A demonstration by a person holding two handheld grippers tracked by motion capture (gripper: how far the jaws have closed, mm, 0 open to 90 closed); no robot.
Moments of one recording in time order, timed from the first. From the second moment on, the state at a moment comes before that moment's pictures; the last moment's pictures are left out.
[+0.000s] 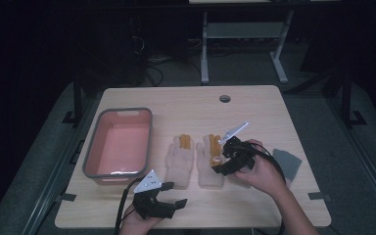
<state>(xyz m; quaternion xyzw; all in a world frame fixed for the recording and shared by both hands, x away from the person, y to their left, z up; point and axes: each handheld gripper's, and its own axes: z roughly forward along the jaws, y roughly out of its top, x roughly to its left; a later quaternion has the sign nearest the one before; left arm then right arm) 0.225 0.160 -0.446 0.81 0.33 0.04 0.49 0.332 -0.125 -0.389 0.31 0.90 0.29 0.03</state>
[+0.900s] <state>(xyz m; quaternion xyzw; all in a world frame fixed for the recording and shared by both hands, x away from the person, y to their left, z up) 0.225 0.161 -0.445 0.81 0.33 0.04 0.49 0.371 -0.092 -0.426 0.32 0.93 0.18 0.05</state>
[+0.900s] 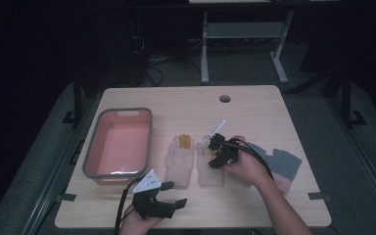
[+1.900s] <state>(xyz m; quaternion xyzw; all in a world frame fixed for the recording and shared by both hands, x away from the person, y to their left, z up) 0.226 0.165 -0.443 0.80 0.33 0.05 0.50 0.369 -0.093 -0.416 0.33 0.92 0.19 0.04</state>
